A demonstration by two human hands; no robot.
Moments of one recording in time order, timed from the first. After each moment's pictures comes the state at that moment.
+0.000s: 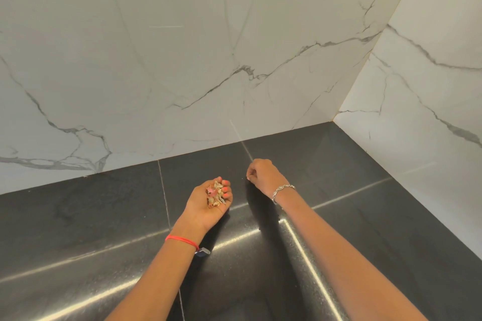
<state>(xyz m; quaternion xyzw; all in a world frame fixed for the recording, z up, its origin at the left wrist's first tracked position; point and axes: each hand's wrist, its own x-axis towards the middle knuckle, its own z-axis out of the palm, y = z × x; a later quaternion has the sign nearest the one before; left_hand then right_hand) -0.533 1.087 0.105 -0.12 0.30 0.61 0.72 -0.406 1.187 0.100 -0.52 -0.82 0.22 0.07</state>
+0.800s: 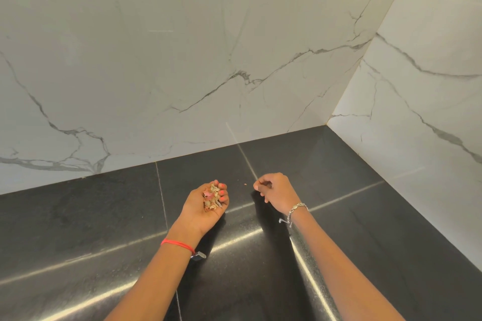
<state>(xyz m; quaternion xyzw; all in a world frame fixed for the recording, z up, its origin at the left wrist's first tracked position) -0.530 1.078 0.110 -0.12 0.29 0.62 0.72 -0.367 1.159 0.102 -0.54 -0.73 0.37 0.19</state>
